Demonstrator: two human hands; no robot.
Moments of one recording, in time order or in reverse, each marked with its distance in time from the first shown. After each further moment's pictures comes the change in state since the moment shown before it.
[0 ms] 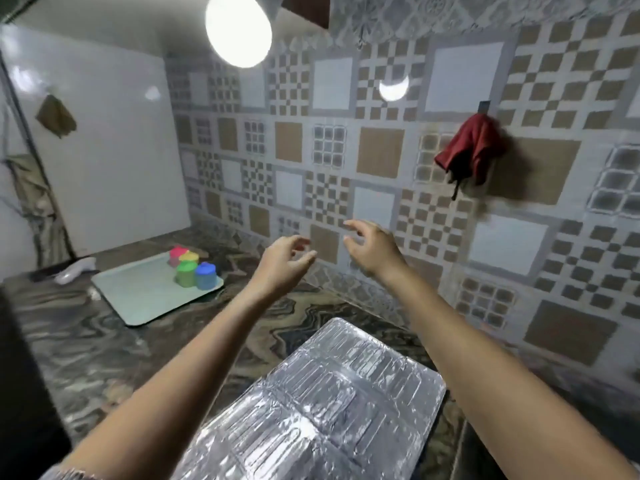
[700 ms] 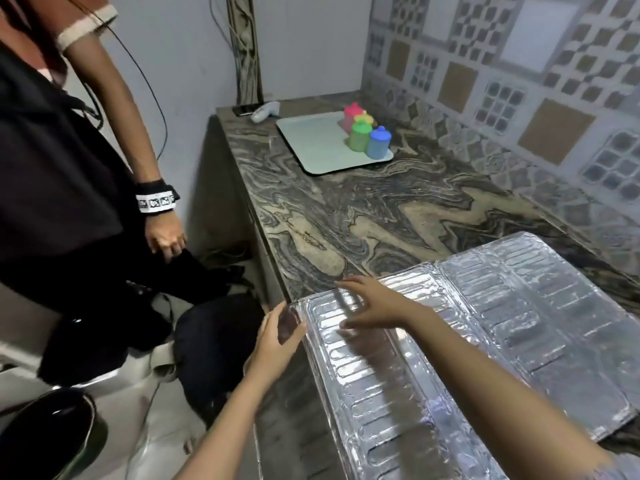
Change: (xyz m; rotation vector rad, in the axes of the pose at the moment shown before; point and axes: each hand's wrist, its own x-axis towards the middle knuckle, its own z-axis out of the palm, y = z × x) left_hand -0.339 -0.251 -0.026 -0.222 0.206 -0.892; right_hand -0.143 -0.029 0.319 -0.140 -1.069 -0.407
